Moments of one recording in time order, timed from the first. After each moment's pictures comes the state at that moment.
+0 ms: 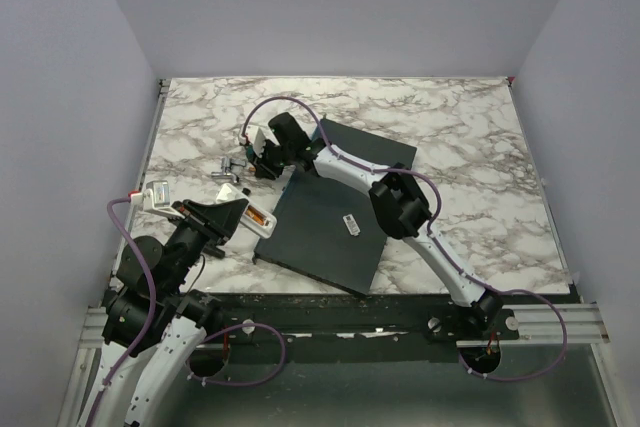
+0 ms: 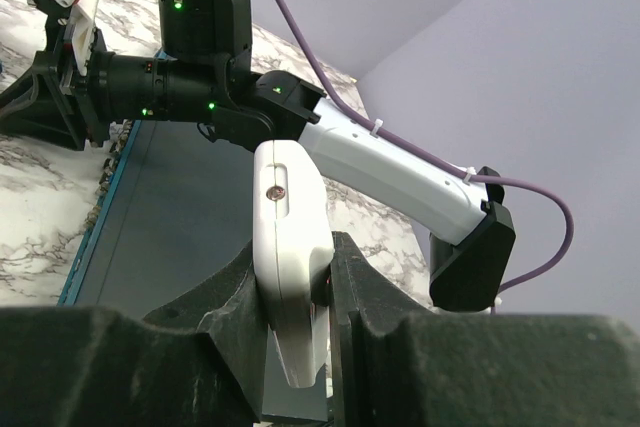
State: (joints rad) left arm -0.40 0.19 0.67 -0.46 0.03 -0.81; right arm 0.81 2.64 2.25 -0.23 -0.43 -0.39
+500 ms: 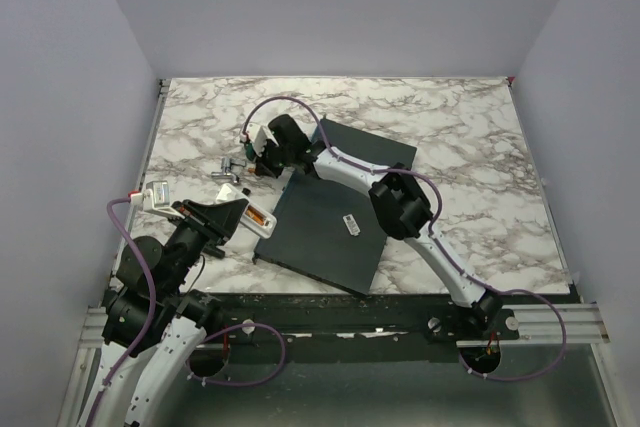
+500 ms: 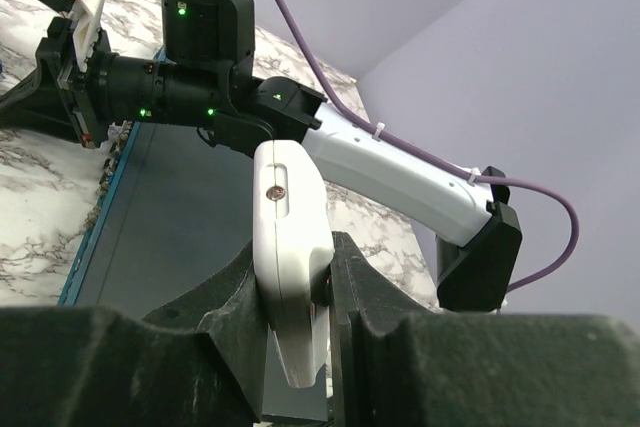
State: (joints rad) left arm -0.40 0.19 0.67 -0.46 0.03 -0.81; right arm 0.82 2.63 2.22 -0.20 -0.37 -0.33
